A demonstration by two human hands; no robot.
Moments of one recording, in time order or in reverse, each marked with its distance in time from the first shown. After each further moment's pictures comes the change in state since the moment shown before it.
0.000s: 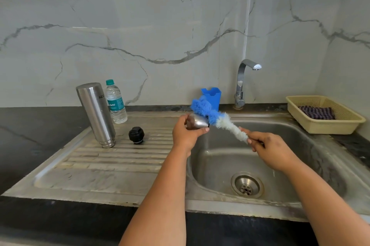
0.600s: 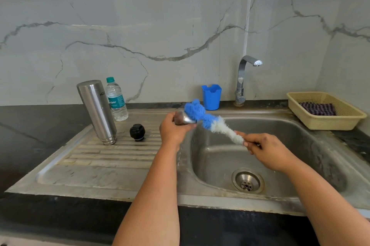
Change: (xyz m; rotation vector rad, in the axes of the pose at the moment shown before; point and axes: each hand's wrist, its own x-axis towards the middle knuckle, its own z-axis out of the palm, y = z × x) left_hand -0.001 0.011 -0.029 0.151 0.119 0.037; right_hand -0.008 -0.008 0.006 -0.003 -0.105 -0.038
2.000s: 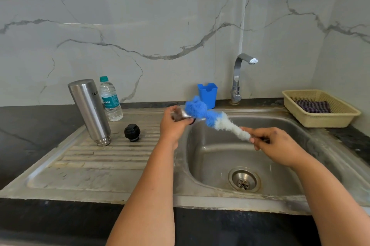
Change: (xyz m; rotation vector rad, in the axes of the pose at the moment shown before) left_hand 0.011 0.002 0.013 -0.108 -0.099 -0.034; right_hand -0.002 0.014 -0.020 0.024 0.038 0.077
